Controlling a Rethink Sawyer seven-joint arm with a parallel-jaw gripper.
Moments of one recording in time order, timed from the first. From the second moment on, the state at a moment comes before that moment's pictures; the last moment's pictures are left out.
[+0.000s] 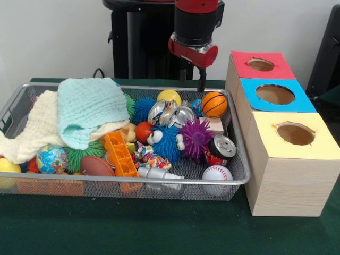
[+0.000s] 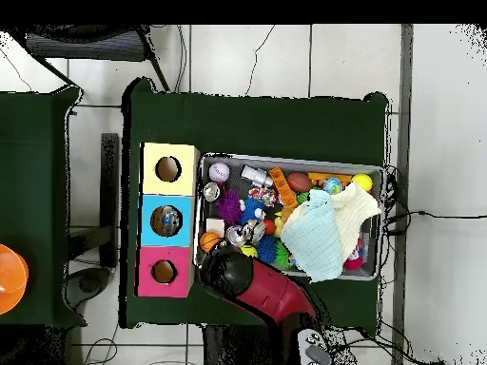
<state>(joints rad) -0.14 -0.67 -0.12 2.07 0.32 0.29 2.00</state>
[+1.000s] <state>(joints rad) -0.25 -0.59 -0.05 2.13 0.34 0.10 2.00</state>
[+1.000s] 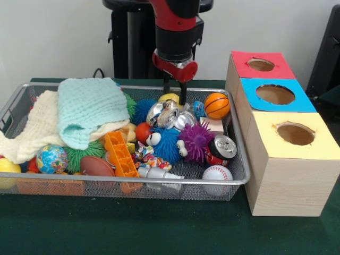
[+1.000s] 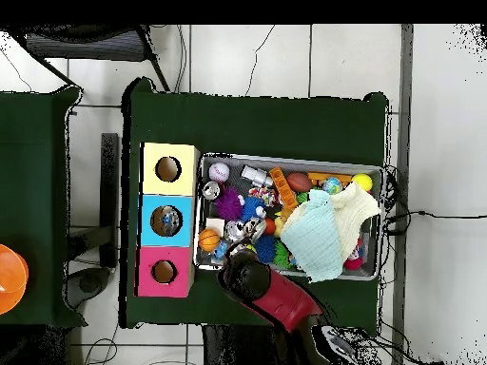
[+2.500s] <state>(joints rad) -0.16 -0.56 -0.02 2.17 0.46 0.00 2.06</state>
